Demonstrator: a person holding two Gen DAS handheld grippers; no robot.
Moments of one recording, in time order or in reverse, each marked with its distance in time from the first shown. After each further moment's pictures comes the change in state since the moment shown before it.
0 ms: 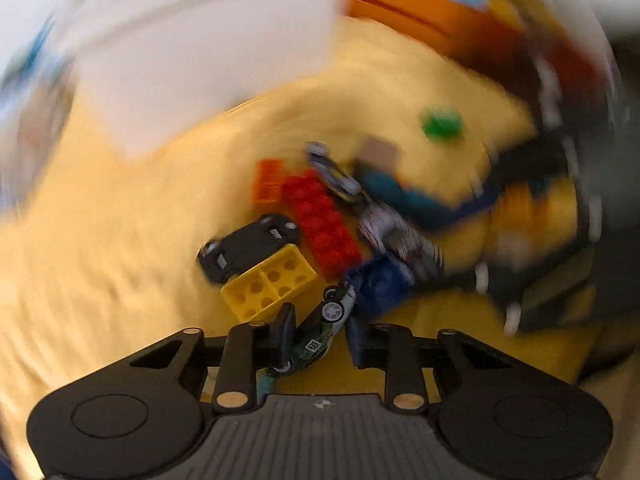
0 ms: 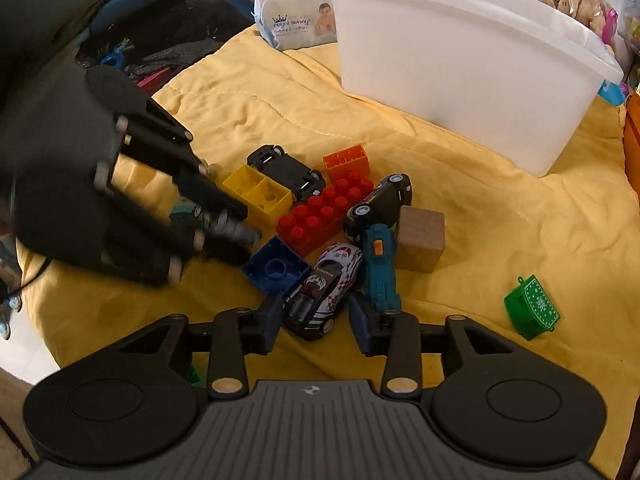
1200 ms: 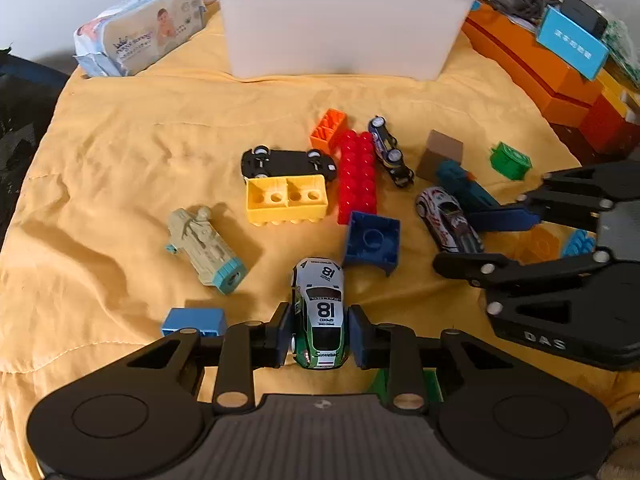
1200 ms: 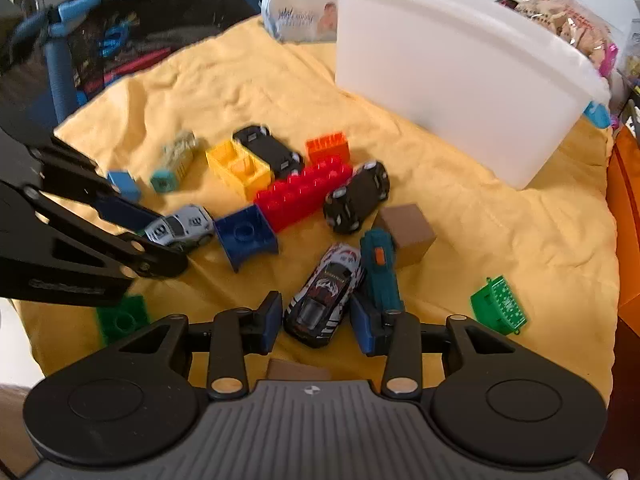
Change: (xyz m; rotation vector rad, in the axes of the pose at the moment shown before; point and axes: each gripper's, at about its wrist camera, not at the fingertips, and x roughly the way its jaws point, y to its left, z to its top) left arm 0.001 -0.046 -0.047 -0.343 -0.065 0.268; right arm 0.000 -0.004 -0.016 -0.127 -0.007 -0.082
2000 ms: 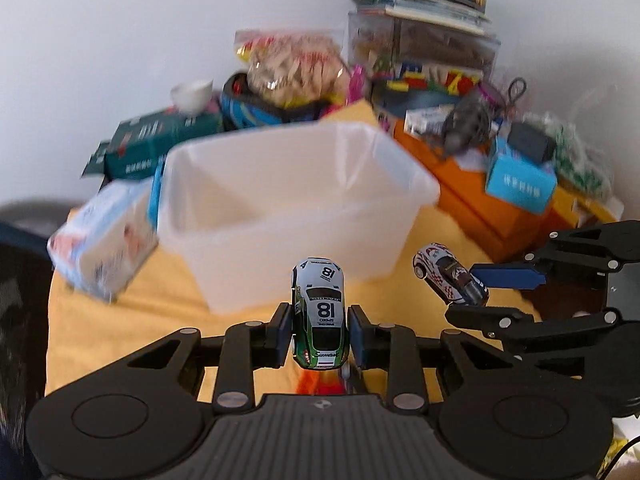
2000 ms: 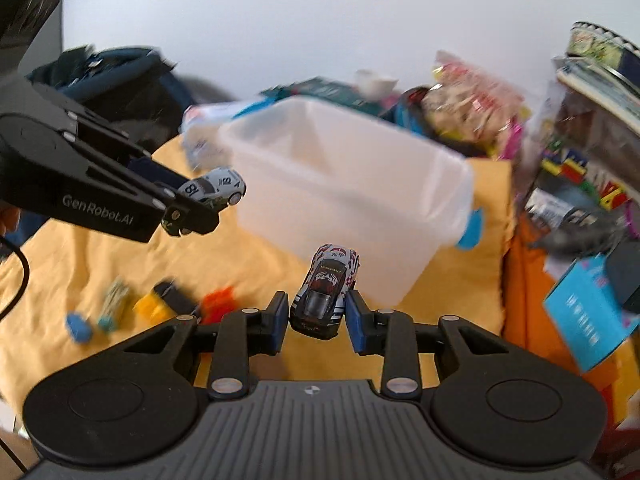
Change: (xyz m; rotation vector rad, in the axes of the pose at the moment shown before) left arm -0.073 -0.019 0.139 0.152 -0.320 -0.075; right arm -0.085 -0.062 0.065 0.086 -0.242 -0.173
